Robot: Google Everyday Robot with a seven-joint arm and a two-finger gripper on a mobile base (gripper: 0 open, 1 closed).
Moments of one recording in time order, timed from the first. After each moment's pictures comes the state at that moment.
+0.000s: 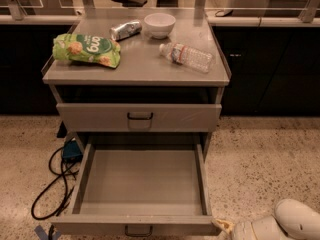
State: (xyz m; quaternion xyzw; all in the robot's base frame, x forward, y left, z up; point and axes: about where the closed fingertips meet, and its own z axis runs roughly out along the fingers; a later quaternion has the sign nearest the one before) arm 0.295 -0.170 0.457 -0.52 0.74 0.37 0.20
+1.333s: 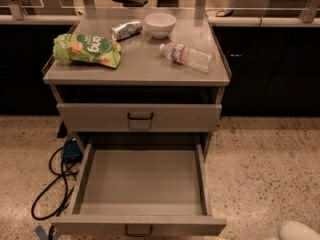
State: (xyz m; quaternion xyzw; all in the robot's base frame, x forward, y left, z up) arm 0.253 -0.165 0.433 -0.48 0.74 0.42 0.21
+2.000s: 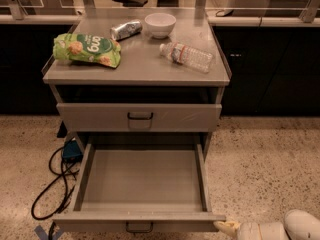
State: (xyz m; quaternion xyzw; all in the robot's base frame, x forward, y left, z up) arm 0.325 -0.190 0.429 -0.47 0.75 0.38 0.28
